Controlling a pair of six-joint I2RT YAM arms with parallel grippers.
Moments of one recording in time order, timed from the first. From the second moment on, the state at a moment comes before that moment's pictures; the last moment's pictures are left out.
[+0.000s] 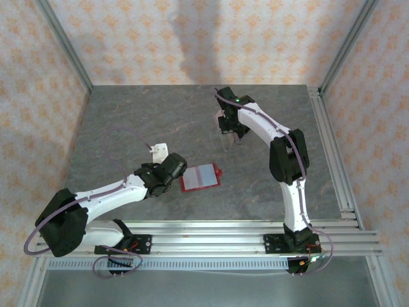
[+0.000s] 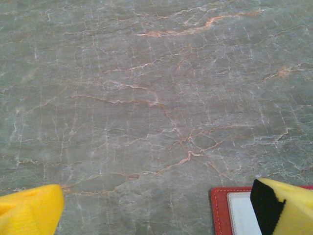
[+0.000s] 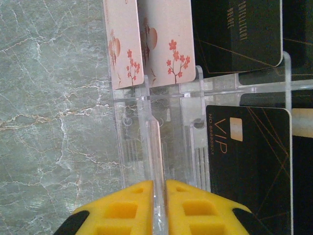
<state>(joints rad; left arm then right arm) -0.72 1.27 0.68 -0.39 -0.68 -0.77 0.48 2.15 1.89 -0.98 0.14 0.28</state>
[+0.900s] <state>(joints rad) -0.72 1.28 0.69 -0.40 -0.68 -0.77 0.46 2.14 1.87 -0.98 0.10 0.29</state>
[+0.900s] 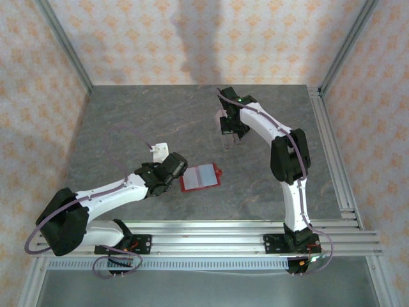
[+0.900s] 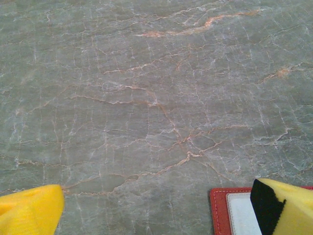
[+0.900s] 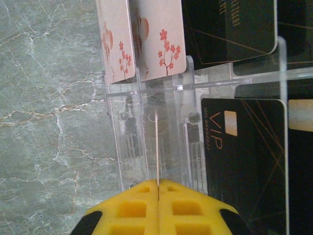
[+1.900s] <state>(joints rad) -0.78 1.52 0.77 -0.52 -0.46 -0.78 0.61 1.55 0.85 -0.16 -0.42 0.66</state>
